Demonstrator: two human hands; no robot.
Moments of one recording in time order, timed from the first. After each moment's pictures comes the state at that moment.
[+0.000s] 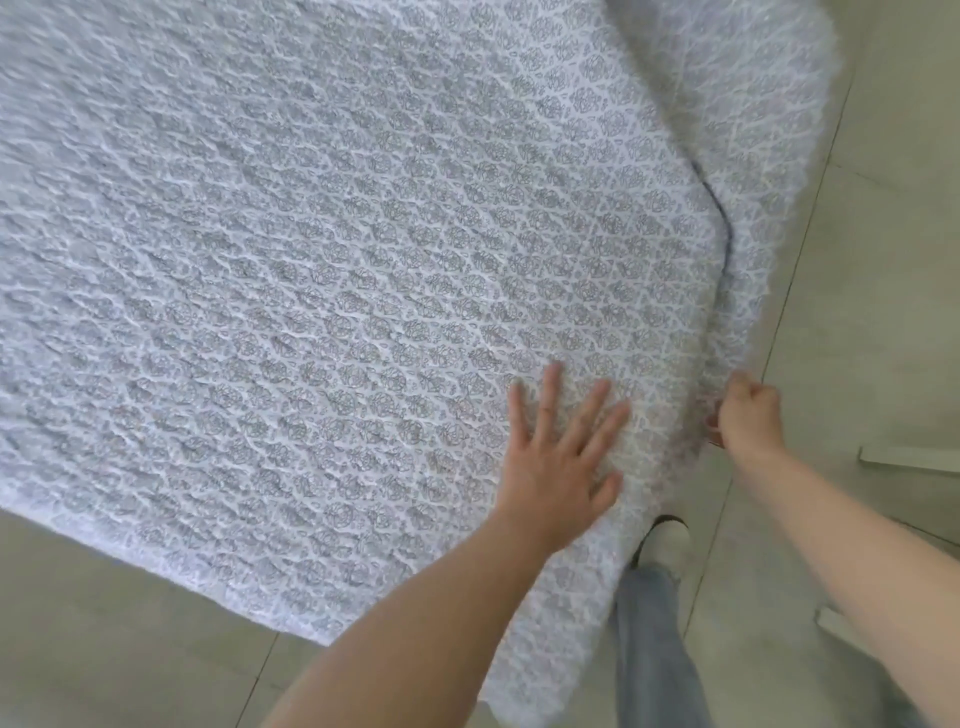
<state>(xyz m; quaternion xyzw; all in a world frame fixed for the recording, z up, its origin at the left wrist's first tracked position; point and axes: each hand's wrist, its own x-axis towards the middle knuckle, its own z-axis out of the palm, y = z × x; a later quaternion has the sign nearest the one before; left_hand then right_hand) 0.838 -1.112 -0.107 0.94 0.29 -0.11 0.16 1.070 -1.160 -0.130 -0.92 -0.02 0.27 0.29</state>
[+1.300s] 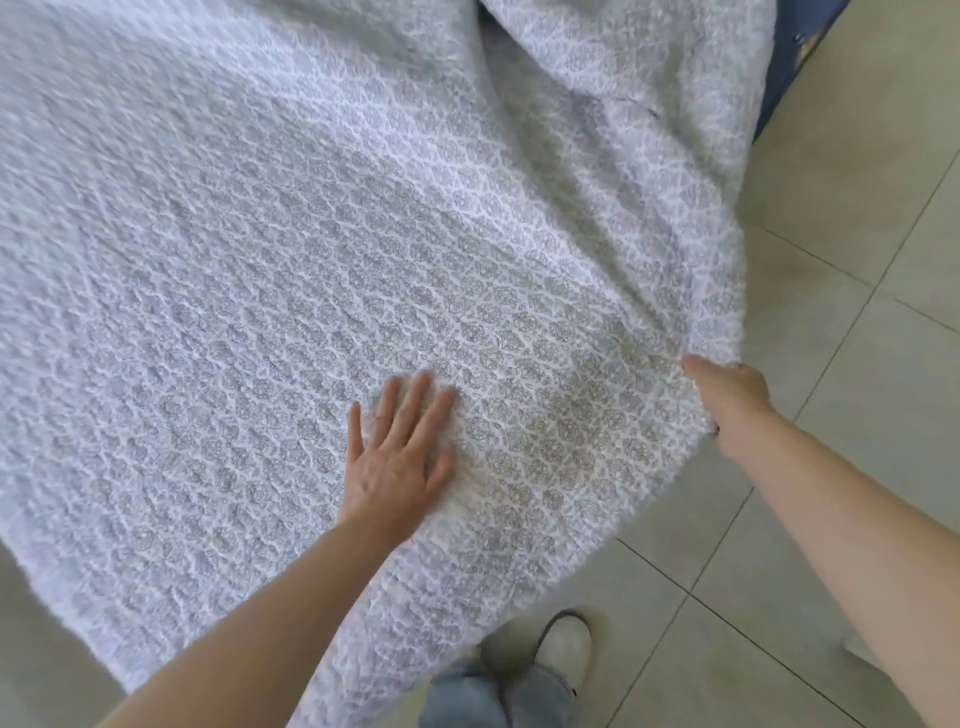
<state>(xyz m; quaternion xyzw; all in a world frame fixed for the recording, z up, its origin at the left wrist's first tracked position) 0.939 -1.068 -0.104 0.79 0.58 -0.11 0.14 1.290 -1.039 -0.100 -0.80 -0.08 0.47 0.36</state>
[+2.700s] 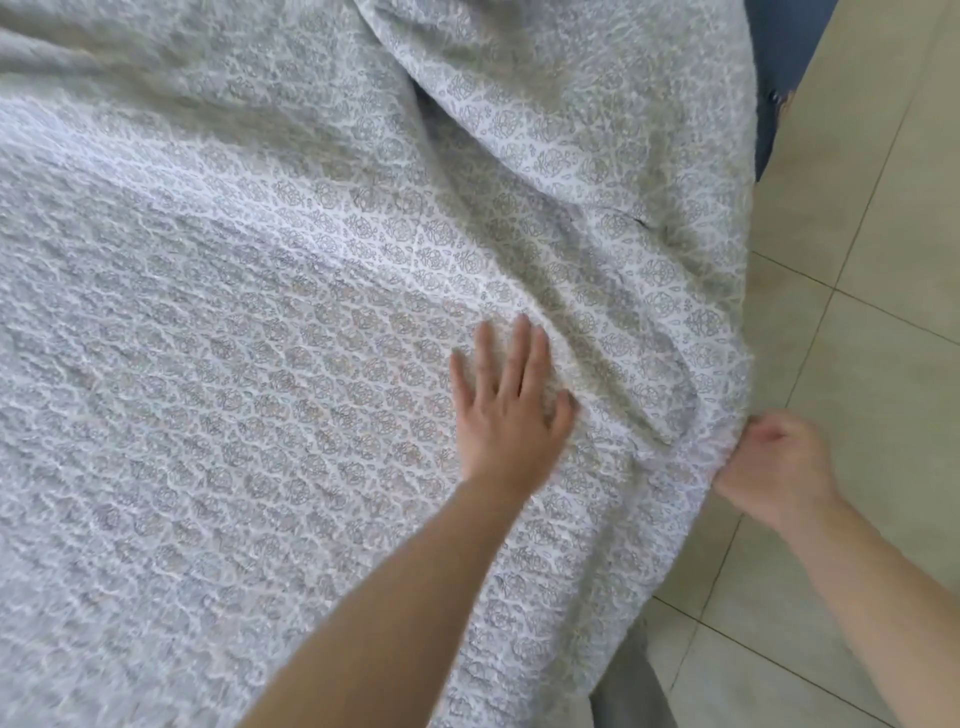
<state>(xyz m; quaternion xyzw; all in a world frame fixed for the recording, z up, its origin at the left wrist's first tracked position) 1.095 -0.882 -0.114 0.82 0.54 -0.09 0.17 1.316 -0.979 -0.076 -0.54 0.14 0.62 0.55</state>
